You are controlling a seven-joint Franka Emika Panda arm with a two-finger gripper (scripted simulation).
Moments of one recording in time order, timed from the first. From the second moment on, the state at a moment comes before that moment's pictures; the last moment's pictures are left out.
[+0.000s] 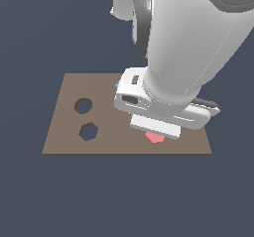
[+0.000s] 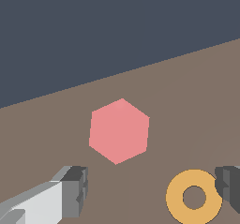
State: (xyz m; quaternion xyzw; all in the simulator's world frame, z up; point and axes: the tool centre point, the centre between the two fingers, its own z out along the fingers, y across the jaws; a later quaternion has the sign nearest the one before) arm 0.068 0.070 0.081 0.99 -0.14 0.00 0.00
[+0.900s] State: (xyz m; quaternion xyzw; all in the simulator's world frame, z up) arm 0.094 0.084 0.049 0.98 -0.19 0.00 0.00
